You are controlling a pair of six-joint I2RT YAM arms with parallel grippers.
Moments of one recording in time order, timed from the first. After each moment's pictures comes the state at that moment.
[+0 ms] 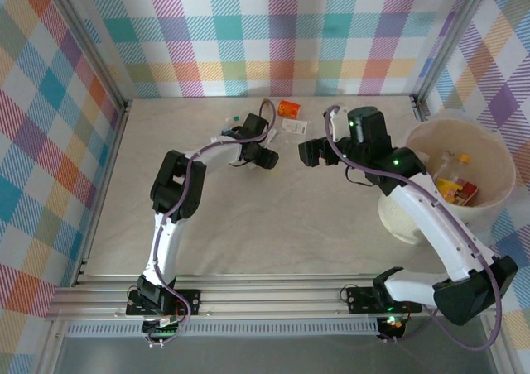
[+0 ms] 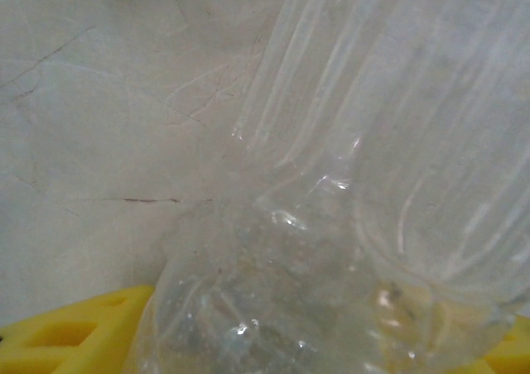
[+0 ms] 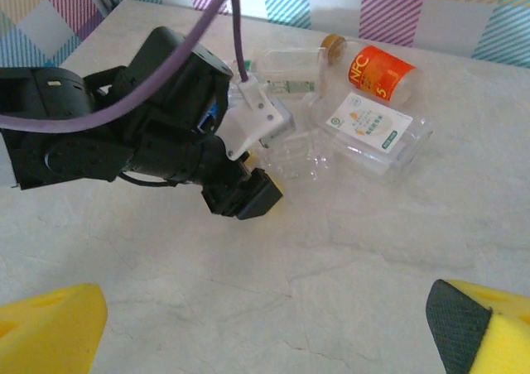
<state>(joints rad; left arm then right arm) -0.50 2.24 1.69 -0.44 0.07 0.03 0.50 1.21 1.30 -0.67 -0.09 0.13</state>
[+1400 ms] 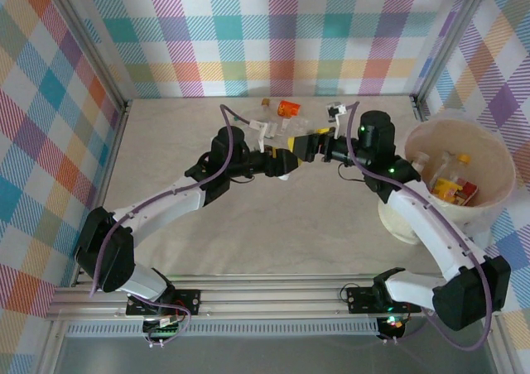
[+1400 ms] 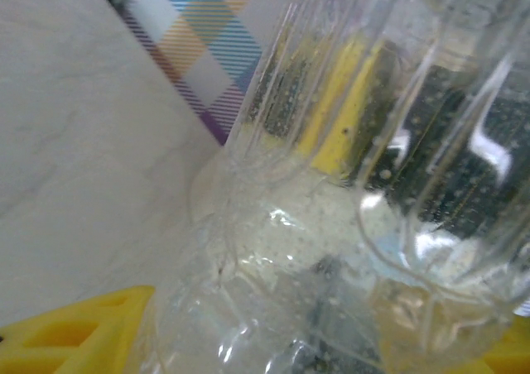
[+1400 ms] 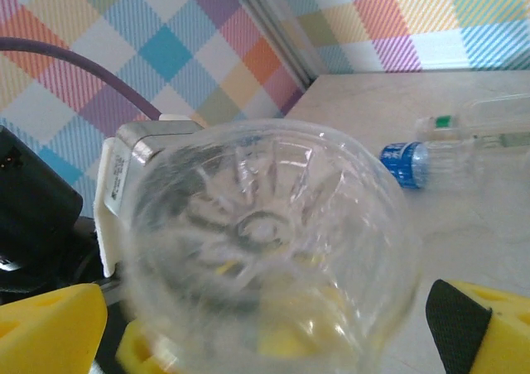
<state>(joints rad) -0.69 1.48 1.09 0.21 0.57 -0.67 0.40 1.20 1.10 -0.16 -0.63 0.45</state>
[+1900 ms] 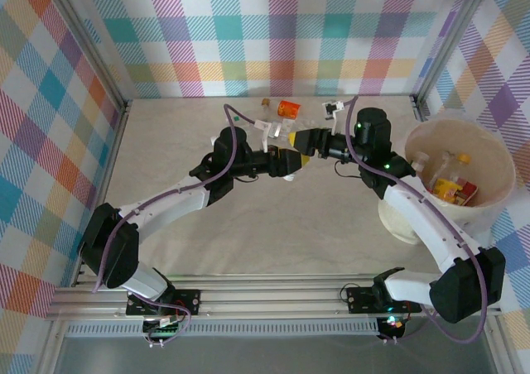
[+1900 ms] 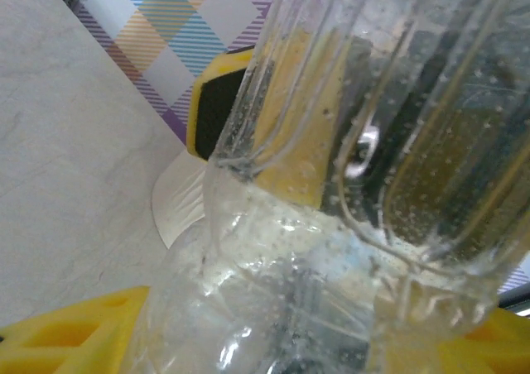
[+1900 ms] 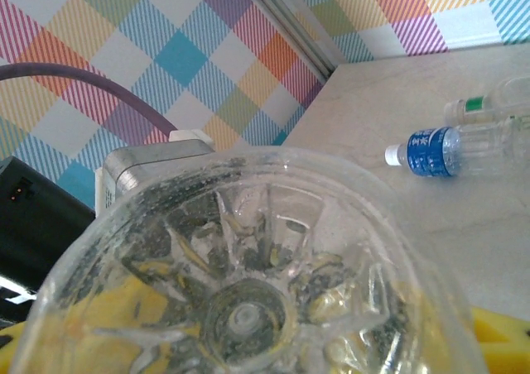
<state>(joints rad) -0.70 1.52 1.09 0.29 0.62 -0.71 0.40 1.23 1.11 -0.13 -0.67 0.55</state>
